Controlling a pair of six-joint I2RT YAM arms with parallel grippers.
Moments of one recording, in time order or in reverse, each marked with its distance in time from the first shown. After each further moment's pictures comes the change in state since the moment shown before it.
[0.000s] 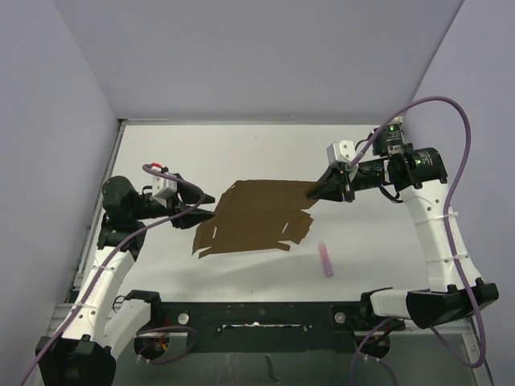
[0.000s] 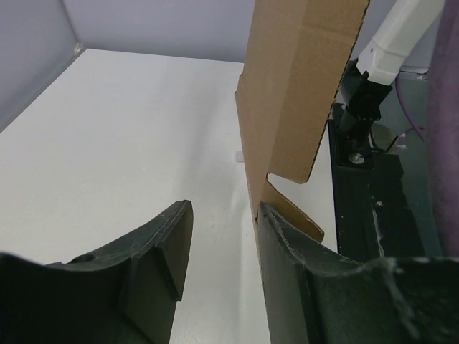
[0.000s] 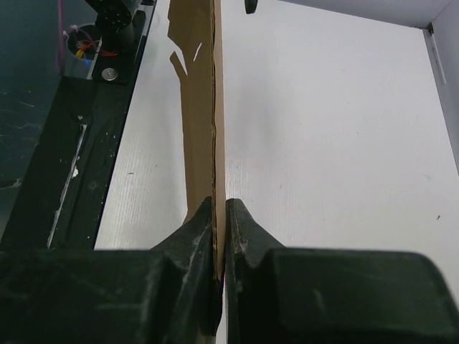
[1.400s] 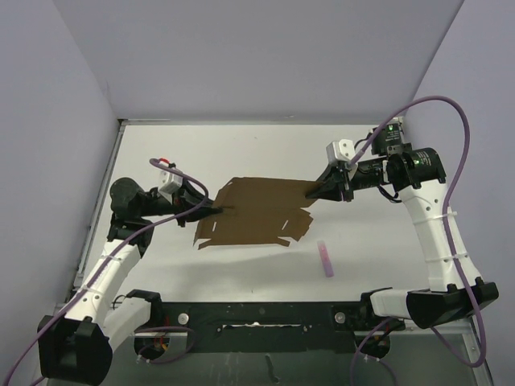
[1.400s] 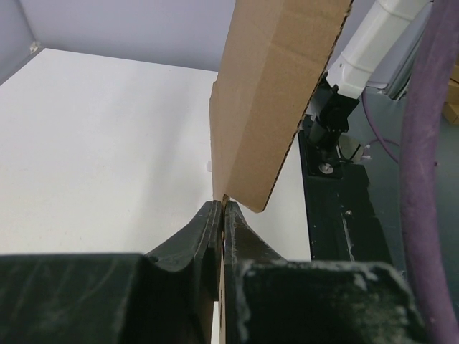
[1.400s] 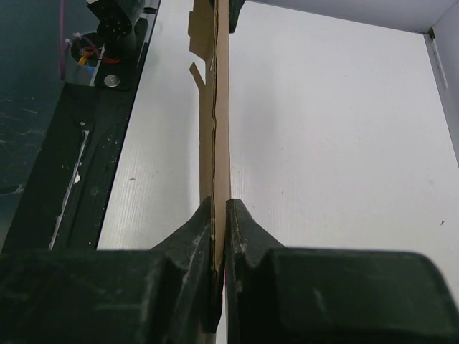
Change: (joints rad) left arm -0.061 0.087 -0.047 0.285 0.026 -0.239; right arm 0.011 0.000 -0.008 0.031 -0.013 0.031
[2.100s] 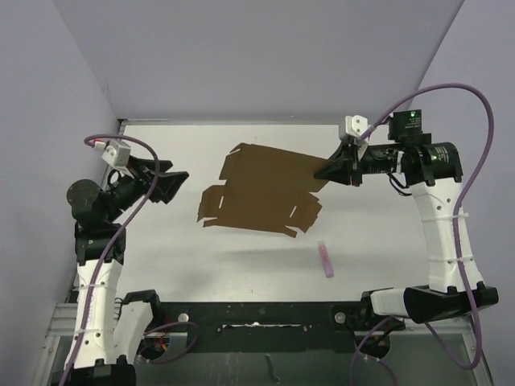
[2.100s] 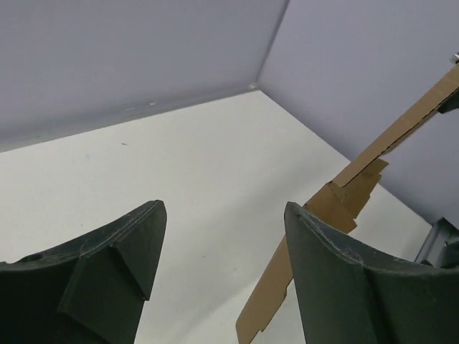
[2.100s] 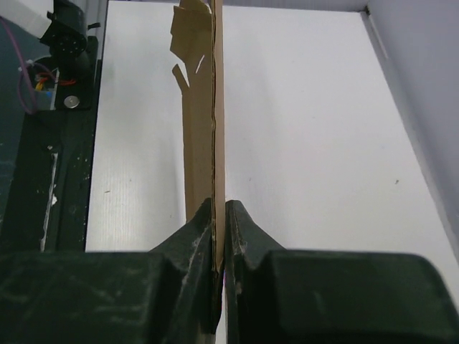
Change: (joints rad) left arm 0.272 -0.183 0.143 -0.373 -0.444 -0.099; right arm -0.080 0.016 0.095 0.075 0.051 0.201
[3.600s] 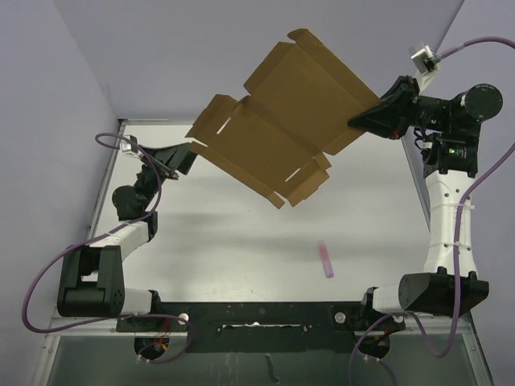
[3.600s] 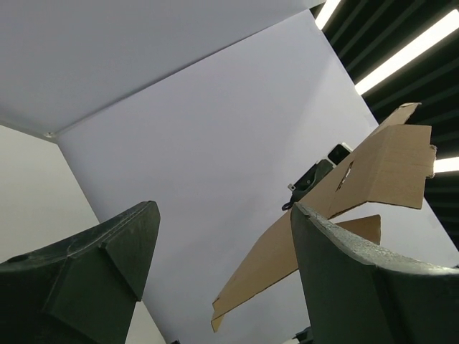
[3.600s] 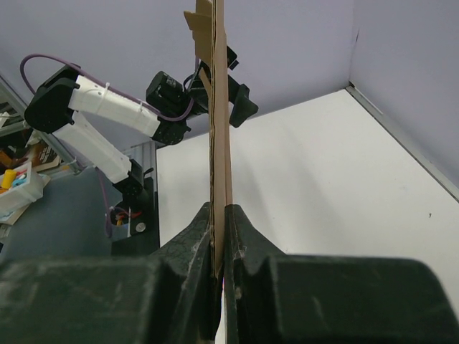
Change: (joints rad) left arm -0.132 0.591 -0.234 1.260 -0.301 -1.241; right arm -0.318 0.047 -0.048 1.467 -0.350 1.675
